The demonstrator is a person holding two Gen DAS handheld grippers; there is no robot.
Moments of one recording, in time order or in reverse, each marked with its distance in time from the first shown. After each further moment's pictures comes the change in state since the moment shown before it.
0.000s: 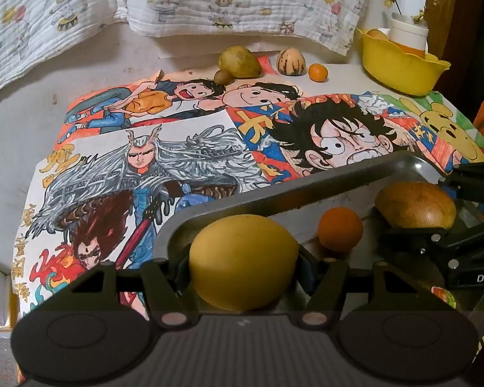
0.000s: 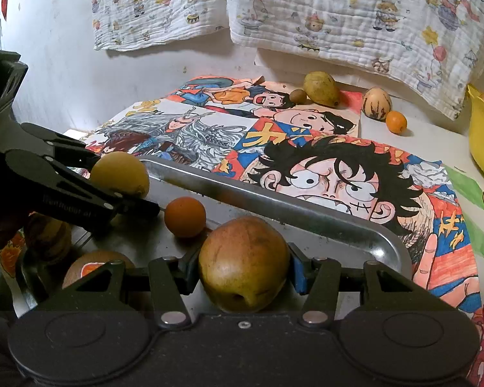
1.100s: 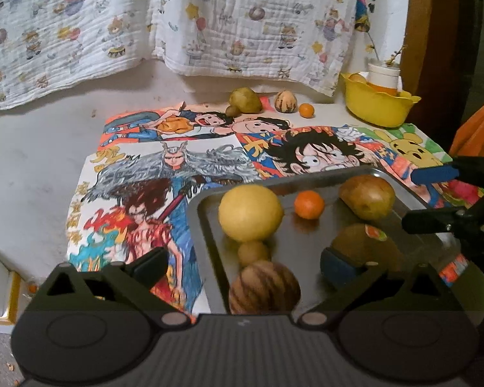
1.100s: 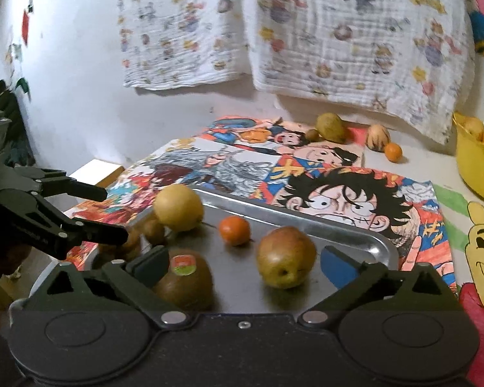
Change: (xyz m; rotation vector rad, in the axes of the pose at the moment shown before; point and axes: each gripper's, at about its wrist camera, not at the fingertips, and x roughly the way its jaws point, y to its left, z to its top) left arm -0.099 0.004 -0.063 -0.047 -0.165 -0.017; right arm -0.081 0.024 -0.015 0.007 -0.132 0.059
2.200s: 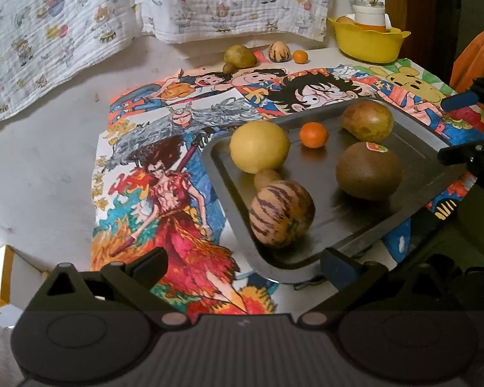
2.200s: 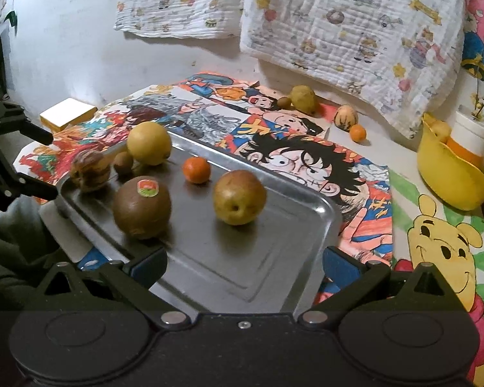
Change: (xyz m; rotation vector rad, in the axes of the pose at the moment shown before) left arm -0.018 -0.003 -0.022 0.168 0.159 0.071; right arm -0.022 -0.009 -0.018 -0.150 0.152 -0.166
